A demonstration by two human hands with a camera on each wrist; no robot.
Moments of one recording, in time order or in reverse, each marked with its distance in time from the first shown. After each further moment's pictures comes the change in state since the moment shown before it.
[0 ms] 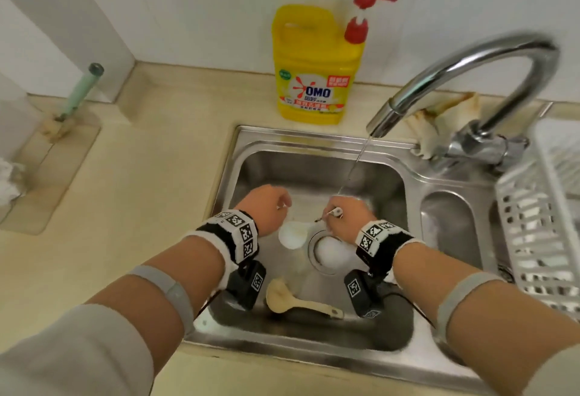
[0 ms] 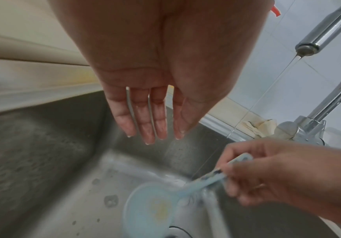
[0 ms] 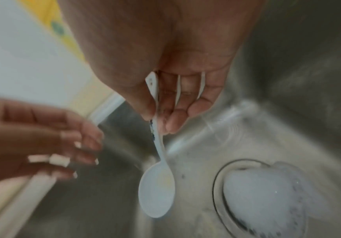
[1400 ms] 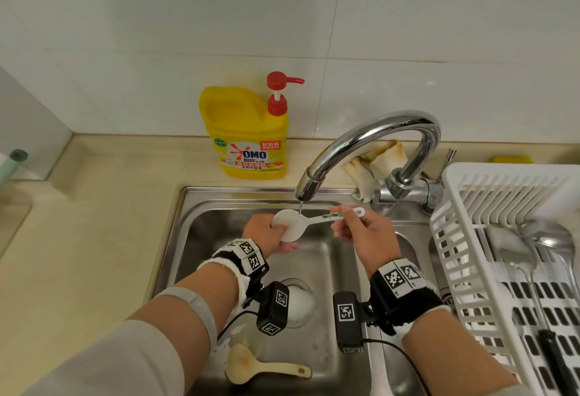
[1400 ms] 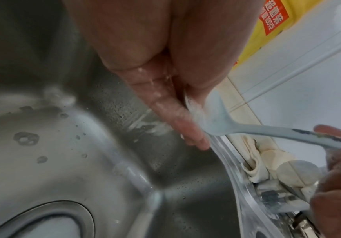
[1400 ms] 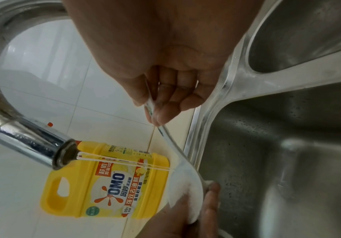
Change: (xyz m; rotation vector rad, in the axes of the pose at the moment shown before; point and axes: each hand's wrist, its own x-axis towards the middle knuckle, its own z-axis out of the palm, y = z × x) left_hand 0.080 0.086 0.021 -0.788 0.057 -0.136; right_hand -0.042 0.018 -0.105 0.955 0.523 -0.034
